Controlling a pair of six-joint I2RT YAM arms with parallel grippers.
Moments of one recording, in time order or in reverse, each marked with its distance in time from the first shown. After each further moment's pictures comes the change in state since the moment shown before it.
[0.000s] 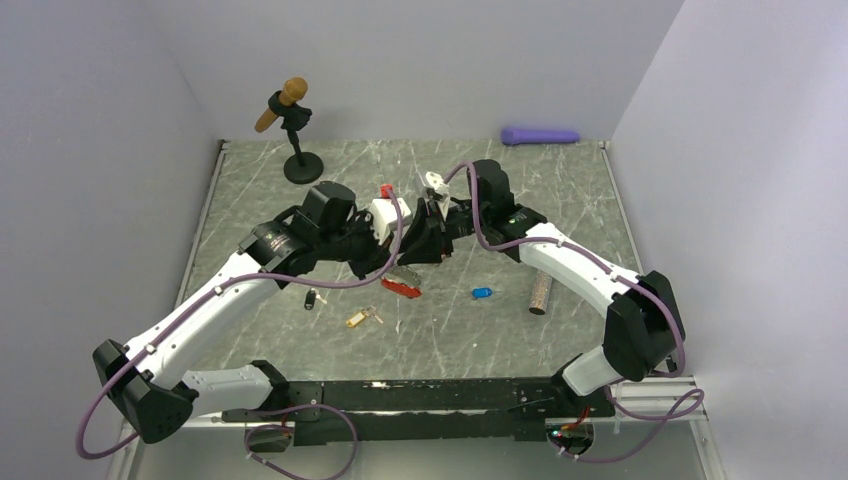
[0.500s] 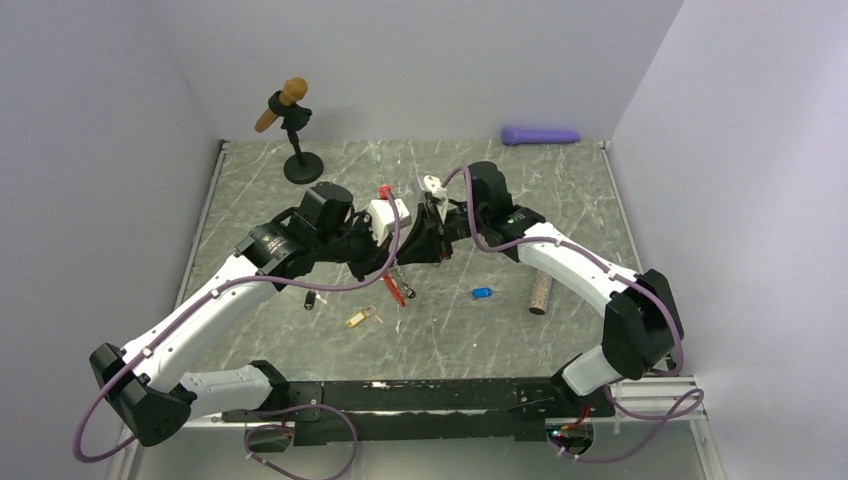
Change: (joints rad) left arm -0.001 -0.018 -0.008 0.011 0.018 -0.001; right arm 0.000 0.007 0.000 -0.057 0.019 -0.061
